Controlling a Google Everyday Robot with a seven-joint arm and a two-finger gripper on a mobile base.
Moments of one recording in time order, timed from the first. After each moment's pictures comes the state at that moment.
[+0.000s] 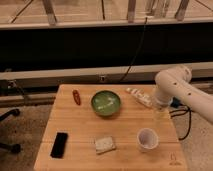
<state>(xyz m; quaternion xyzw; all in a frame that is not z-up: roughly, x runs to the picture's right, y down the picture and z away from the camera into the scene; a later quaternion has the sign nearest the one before) 0.254 0.105 0.737 -0.29 -0.02 -0.03 0.96</state>
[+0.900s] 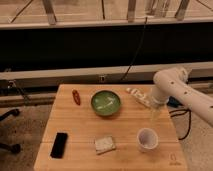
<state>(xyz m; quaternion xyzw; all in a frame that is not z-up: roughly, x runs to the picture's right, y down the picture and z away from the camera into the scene) 0.246 0.104 0.762 -0.29 -0.06 -0.05 0.95</state>
